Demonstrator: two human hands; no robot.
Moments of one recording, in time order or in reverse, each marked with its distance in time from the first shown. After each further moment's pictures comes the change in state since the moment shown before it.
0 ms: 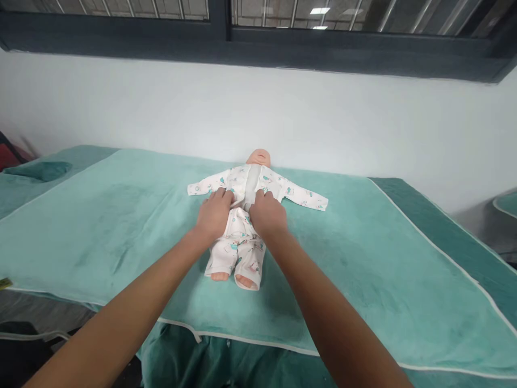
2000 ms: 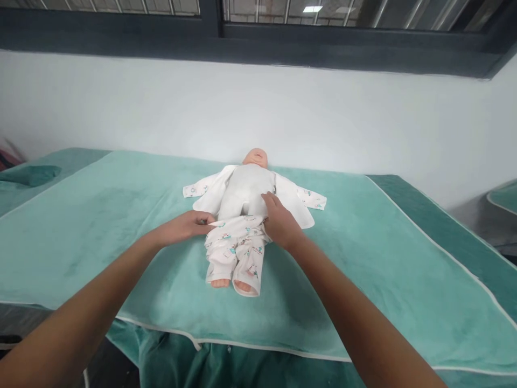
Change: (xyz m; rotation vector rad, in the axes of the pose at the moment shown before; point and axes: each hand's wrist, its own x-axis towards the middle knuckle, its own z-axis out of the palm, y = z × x) left_hand -0.015 -0.062 -0.045 -0.633 -0.569 0.029; right_hand -0.014 0.053 0.005 0.223 -0.057 -0.162
